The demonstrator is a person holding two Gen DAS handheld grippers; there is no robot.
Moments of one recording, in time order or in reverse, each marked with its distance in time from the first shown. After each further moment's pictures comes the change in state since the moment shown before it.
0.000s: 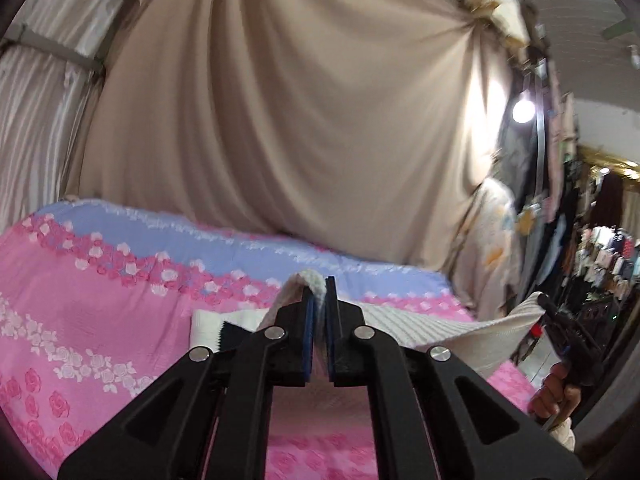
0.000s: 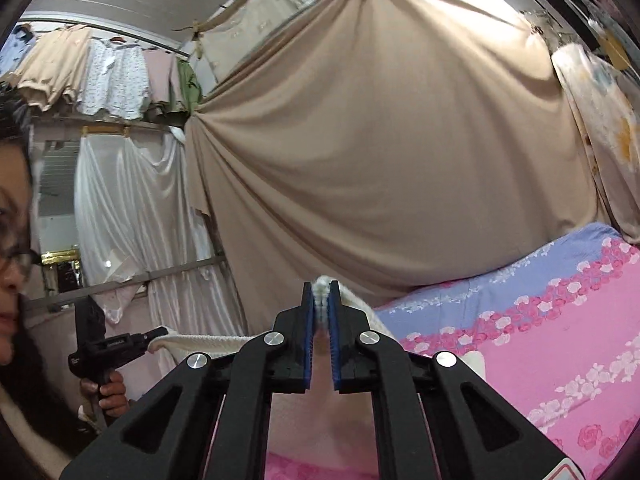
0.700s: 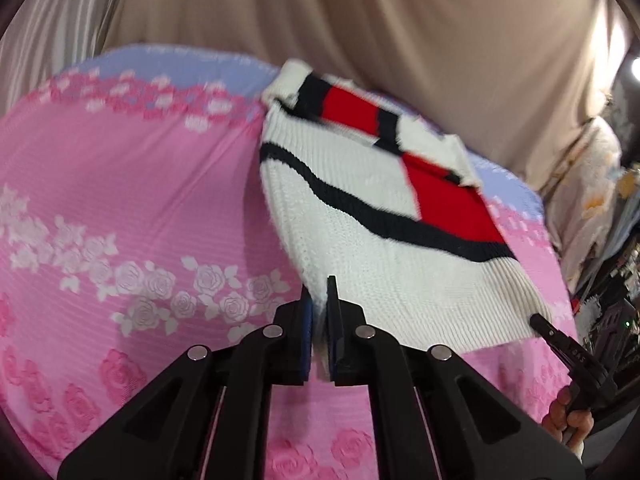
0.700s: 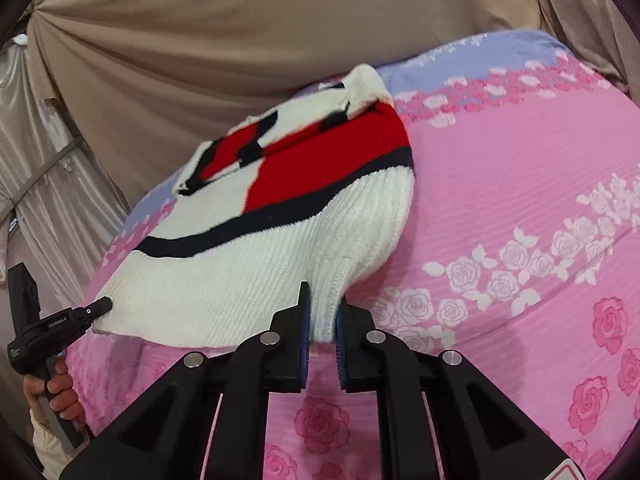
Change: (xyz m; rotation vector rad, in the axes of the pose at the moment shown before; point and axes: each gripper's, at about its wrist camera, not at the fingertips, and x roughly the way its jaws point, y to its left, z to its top) left arm 0.110 0.063 -0.098 -0.156 0.387 0.196; right arm 0.104 -0.048 -0.133 0.107 0.494 -0.329
